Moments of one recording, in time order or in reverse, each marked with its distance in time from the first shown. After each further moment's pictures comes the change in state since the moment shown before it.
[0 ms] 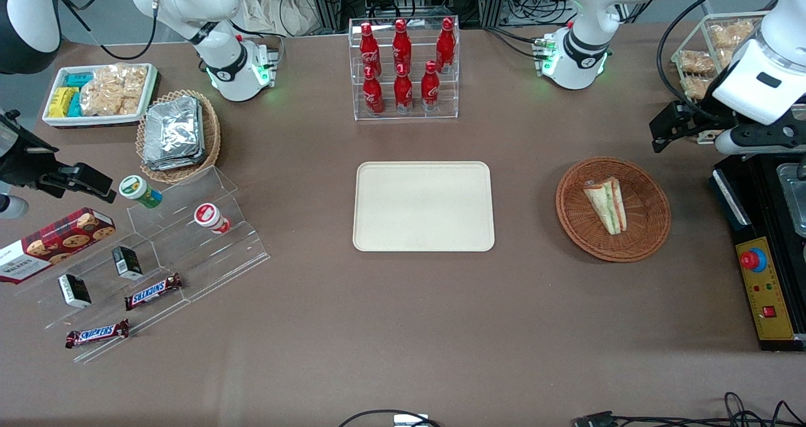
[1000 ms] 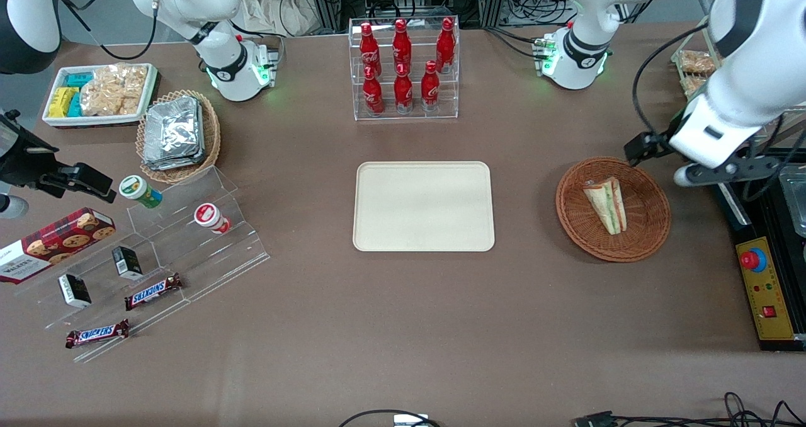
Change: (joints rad) arm 0.005 -0.028 -0.001 -0.358 0.010 0.209 -0.115
